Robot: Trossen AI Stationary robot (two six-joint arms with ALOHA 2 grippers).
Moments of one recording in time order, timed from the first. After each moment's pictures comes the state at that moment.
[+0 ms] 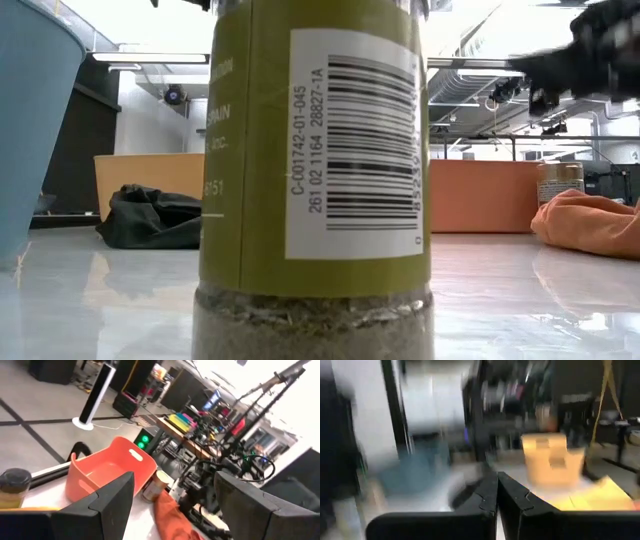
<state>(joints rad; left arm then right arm) 0.24 1.21 0.96 0.19 -0.13 -0.58 0.05 0.03 0.01 0.18 0.08 0.07</state>
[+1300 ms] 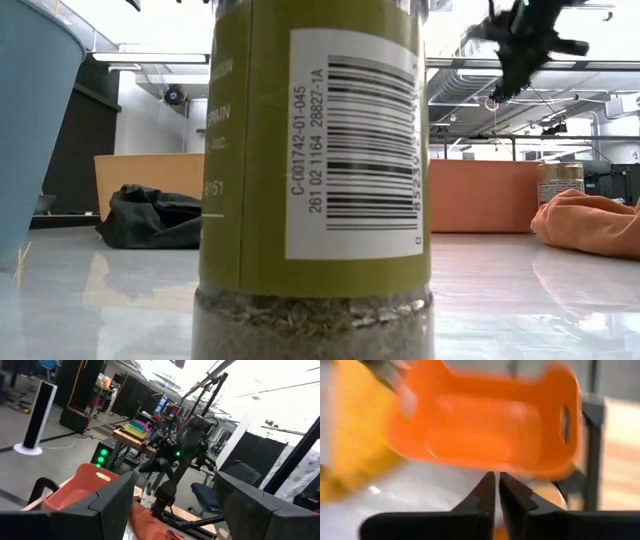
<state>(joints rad) 0.56 1.04 0.96 0.17 0.44 -0.49 -0.31 1.08 1.20 -1.33 0.48 0.94</state>
